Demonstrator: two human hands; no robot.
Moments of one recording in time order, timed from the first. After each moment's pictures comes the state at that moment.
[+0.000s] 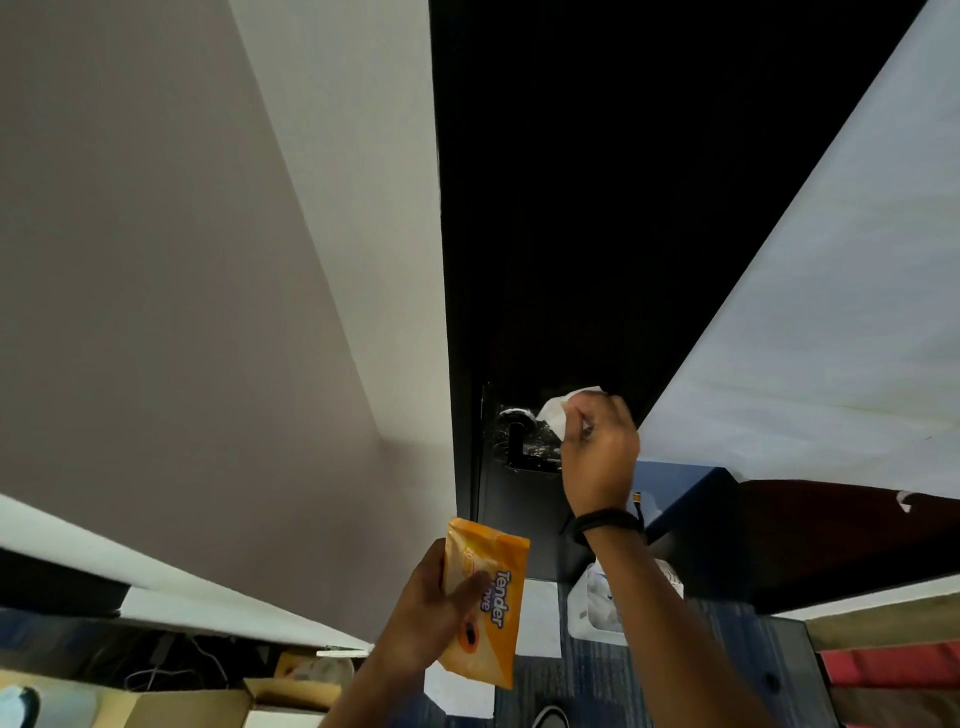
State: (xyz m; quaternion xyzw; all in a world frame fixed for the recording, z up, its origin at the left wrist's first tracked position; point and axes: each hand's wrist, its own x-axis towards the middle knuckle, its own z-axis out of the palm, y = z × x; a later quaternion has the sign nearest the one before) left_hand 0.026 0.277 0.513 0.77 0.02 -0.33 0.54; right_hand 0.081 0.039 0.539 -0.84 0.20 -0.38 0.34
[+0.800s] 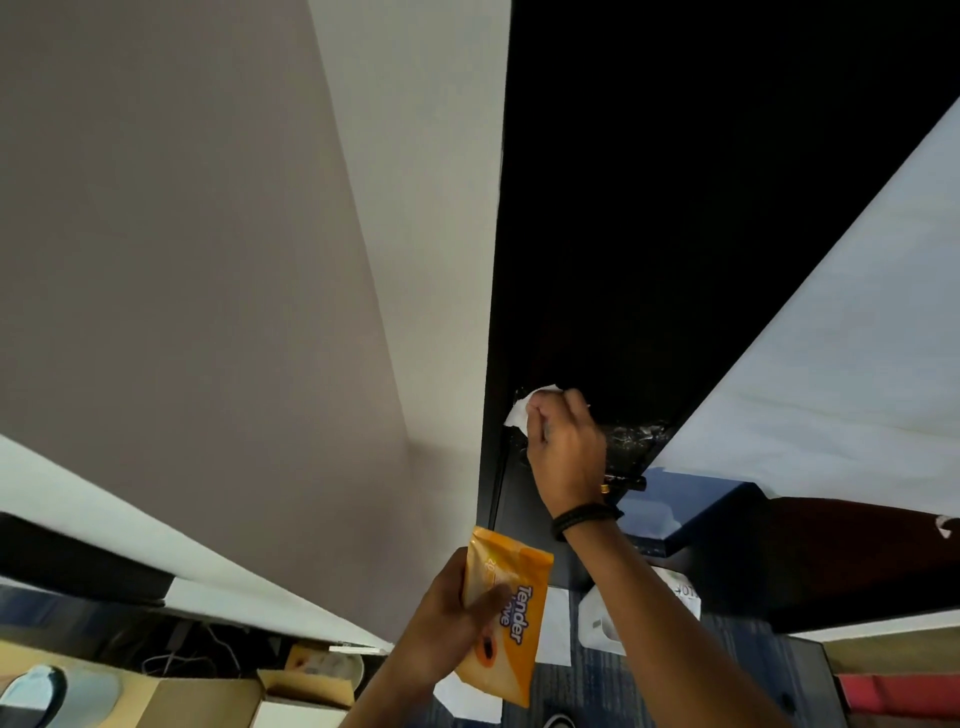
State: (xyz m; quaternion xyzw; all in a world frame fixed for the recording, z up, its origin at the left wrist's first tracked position) left_hand 0.027 0.290 0.512 0.76 0.01 -0.36 0.54; right_hand 0.116 0.091 0.538 -0.90 0.12 -0.35 0.25
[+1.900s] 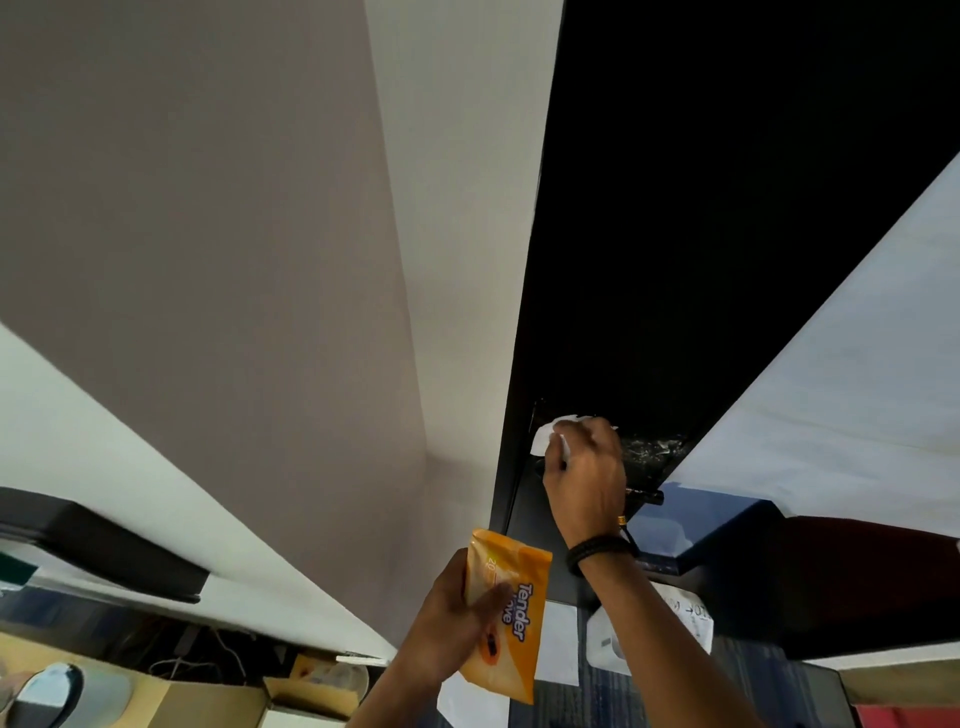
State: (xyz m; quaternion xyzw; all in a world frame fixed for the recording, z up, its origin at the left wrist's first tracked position) left_hand 0.039 0.302 0.508 0.78 0.01 -0.33 0.54; right_hand 0.101 0.099 0.533 -0.91 0.16 -0.32 0.21
